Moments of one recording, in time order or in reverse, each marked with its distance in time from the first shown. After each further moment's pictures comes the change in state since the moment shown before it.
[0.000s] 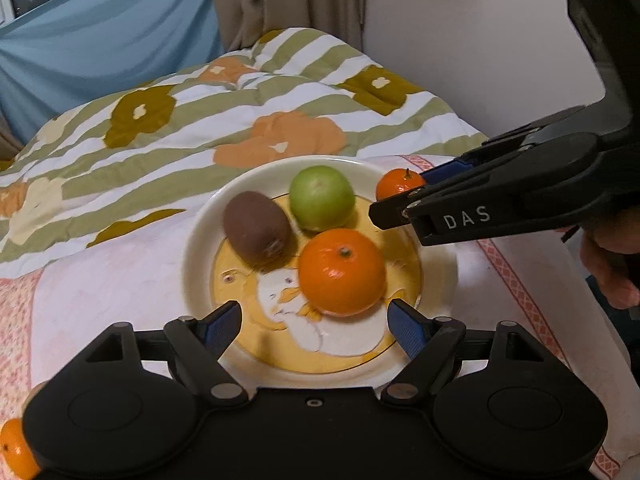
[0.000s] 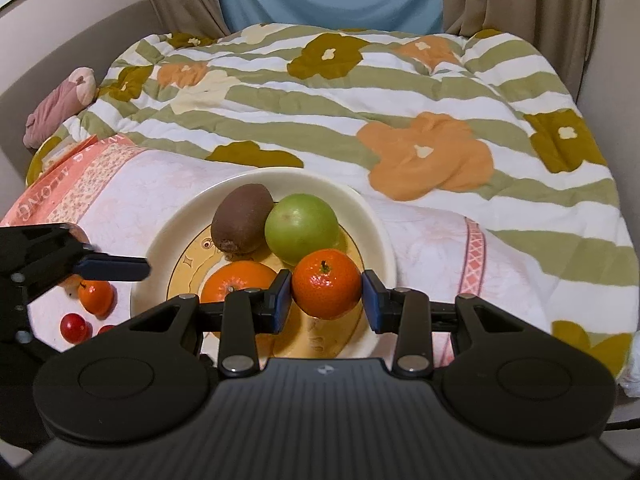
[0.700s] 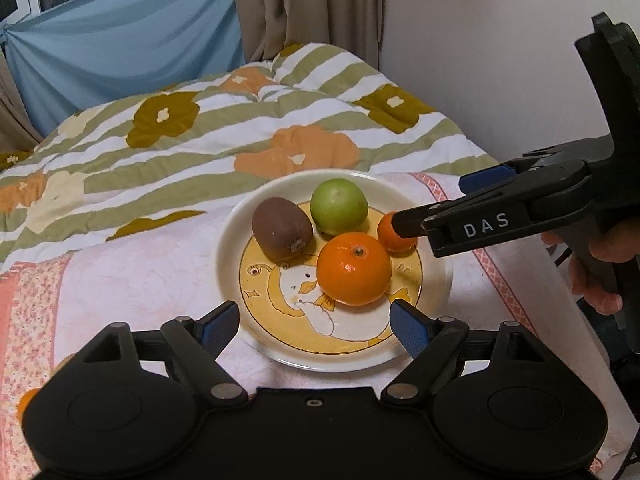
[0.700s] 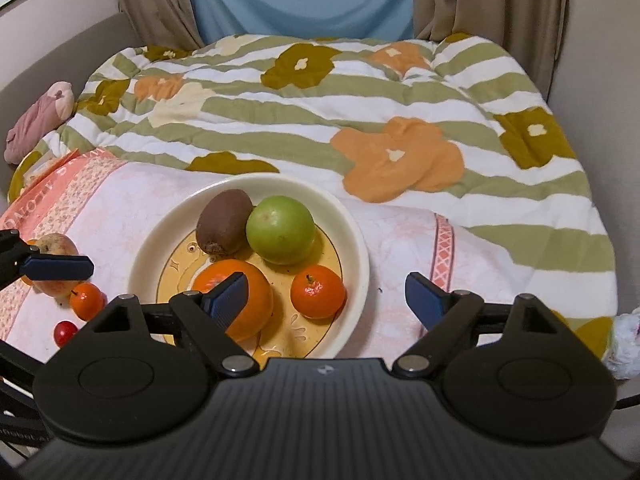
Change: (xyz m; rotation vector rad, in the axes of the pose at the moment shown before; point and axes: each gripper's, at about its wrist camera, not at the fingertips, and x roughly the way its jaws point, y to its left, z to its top) left arm -0.039 0.007 -0.008 -0.052 -0.048 0.018; right arm -0.028 -0.001 -0.007 0.040 -0.036 -0.079
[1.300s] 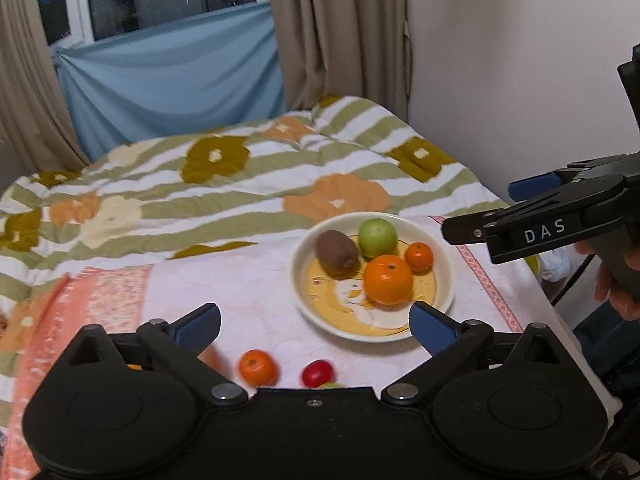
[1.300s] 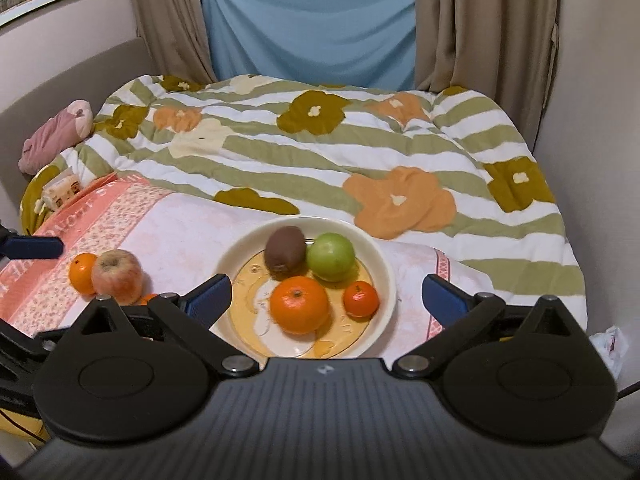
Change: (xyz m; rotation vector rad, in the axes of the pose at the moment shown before) left arm -0.108 0.025 -0.033 -0.043 -0.147 0.092; right arm -0.102 0.061 -0.004 -0.042 -0.117 -0.038
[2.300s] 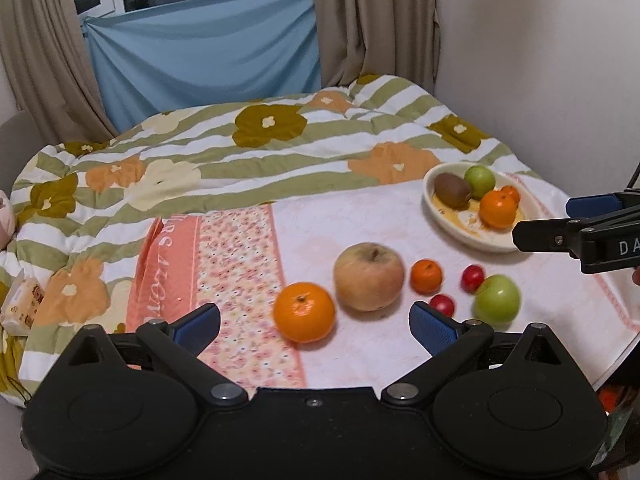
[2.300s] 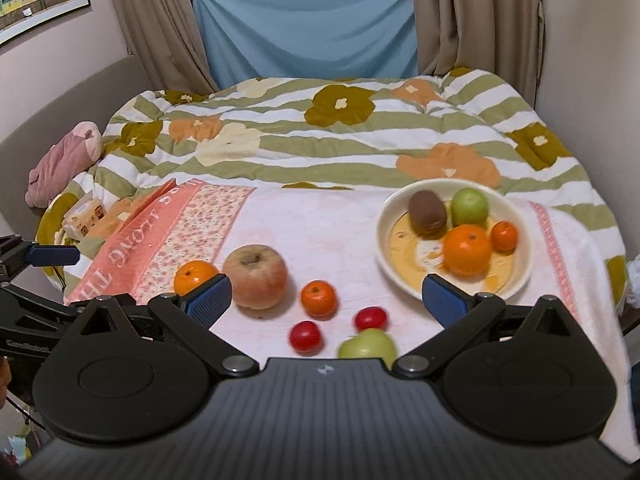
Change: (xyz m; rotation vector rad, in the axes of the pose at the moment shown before) left arm -0.025 0.187 -0.065 0.008 0.062 -0.029; right arm -0.006 0.197 -0.024 0.159 0.004 -0.033
